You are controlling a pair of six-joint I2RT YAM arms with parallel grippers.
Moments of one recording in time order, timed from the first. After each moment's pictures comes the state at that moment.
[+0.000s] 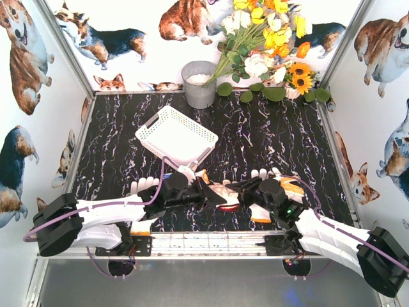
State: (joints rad) left arm -1.05 1.21 0.48 0.37 0.19 -1.57; right arm 0.73 0.82 0.14 0.22 -0.02 1.83
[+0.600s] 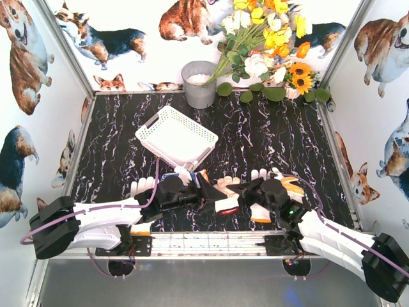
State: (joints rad) left arm -1.05 1.16 0.42 0.44 0.15 -1.55; right arm 0.73 0.76 0.15 0.17 -0.02 1.80
